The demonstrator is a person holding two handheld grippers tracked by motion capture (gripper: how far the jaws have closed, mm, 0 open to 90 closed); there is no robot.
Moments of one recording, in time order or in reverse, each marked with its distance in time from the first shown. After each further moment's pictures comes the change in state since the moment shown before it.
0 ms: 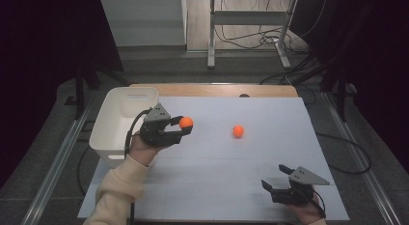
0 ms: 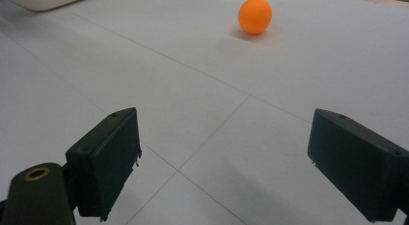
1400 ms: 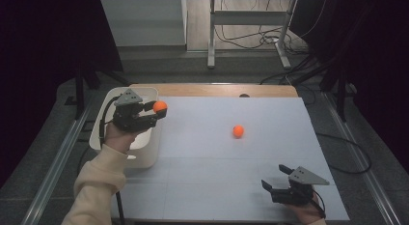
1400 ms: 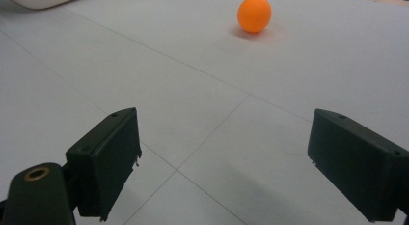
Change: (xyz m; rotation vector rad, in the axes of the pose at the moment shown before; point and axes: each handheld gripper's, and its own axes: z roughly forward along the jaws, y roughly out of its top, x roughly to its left) left arm 0.052 0.003 -0.041 -0.012 0.146 -0.074; right arm 0.000 0.000 0.001 0.002 -0.002 -0.002
